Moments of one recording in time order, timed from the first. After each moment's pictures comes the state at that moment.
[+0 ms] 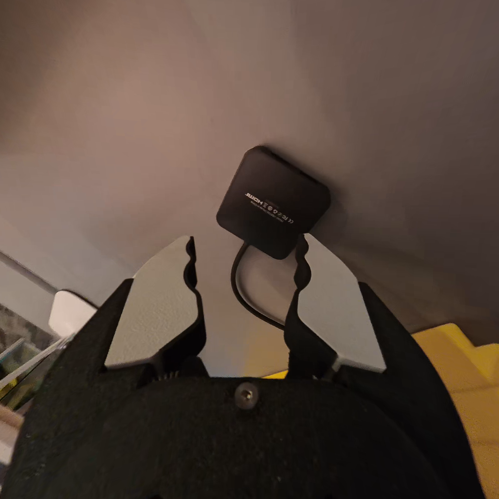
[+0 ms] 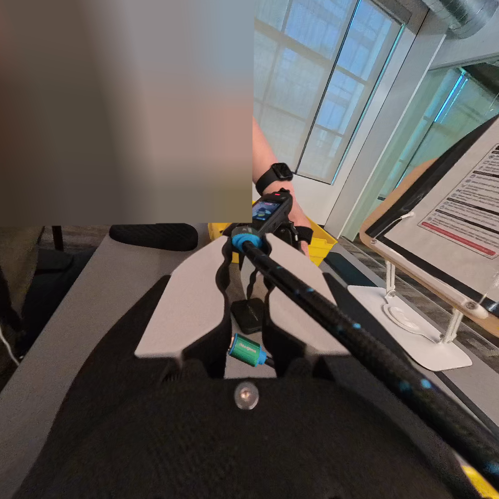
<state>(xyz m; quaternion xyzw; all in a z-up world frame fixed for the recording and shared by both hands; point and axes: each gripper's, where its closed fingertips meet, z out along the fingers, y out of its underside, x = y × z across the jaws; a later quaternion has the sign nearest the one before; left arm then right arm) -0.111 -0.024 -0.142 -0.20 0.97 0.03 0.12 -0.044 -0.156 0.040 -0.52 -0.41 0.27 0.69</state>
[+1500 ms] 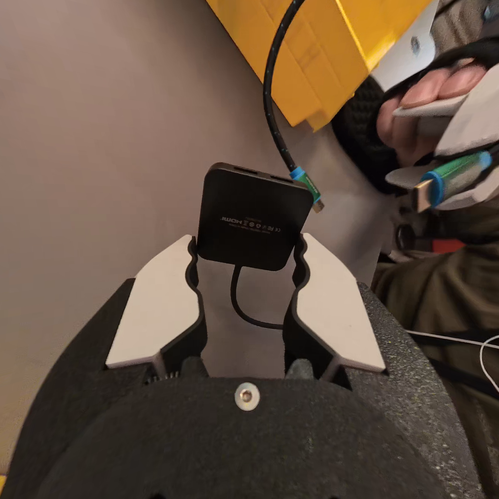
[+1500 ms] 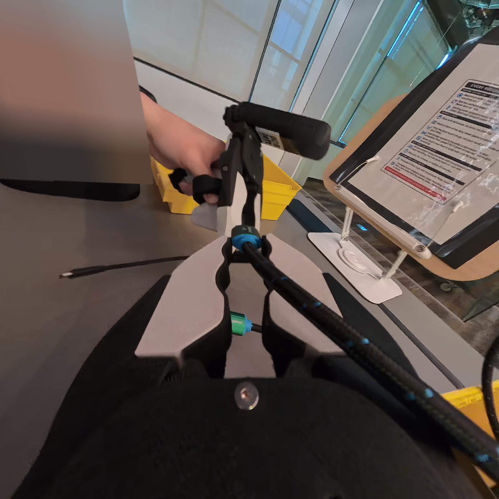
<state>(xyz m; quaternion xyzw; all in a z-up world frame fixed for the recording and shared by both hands) -0.077 -0.067 -0.090 -0.76 0.54 -0.36 0.07 -0.048 -0.116 -0.003 -0.61 -0.39 0.13 0.67</state>
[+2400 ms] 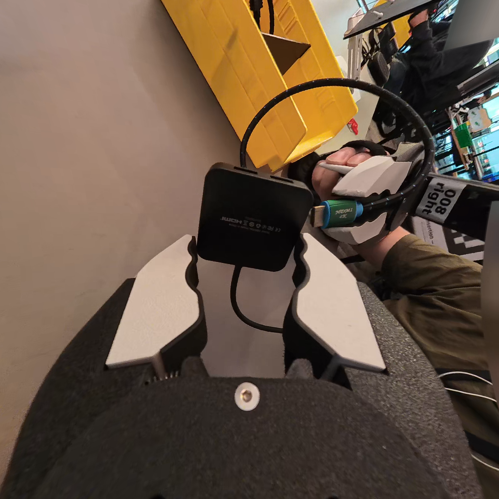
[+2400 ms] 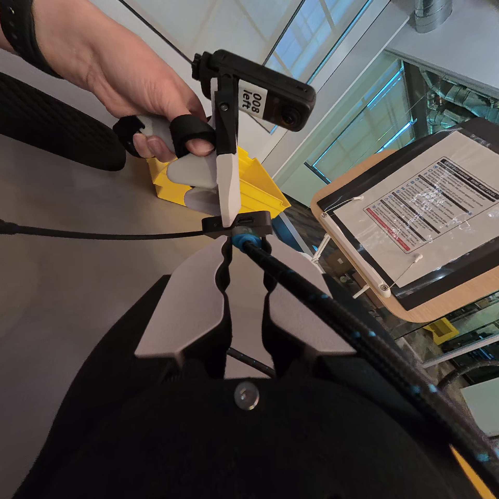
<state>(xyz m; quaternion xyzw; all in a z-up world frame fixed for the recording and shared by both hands) -0.098 -0.092 -0.052 -0.78 0.41 -0.46 0.14 -0.074 -0.121 -0.010 -0.55 -0.46 0.02 0.70</state>
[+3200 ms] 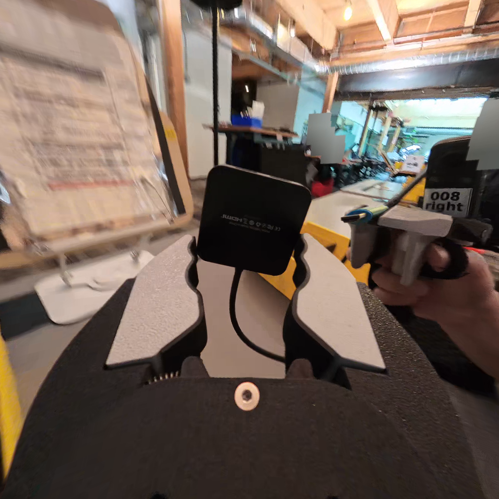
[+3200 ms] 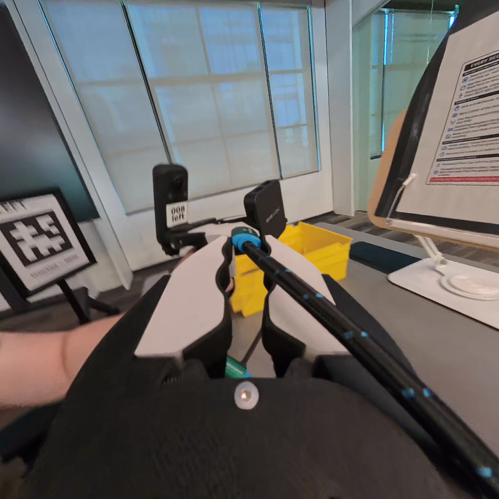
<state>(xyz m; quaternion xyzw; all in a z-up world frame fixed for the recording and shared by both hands) -0.109 -0.047 0.075 -0.58 0.34 -0.43 0.60 -0.071 -0.110 0.089 -0.59 -0.21 0.40 0.67</state>
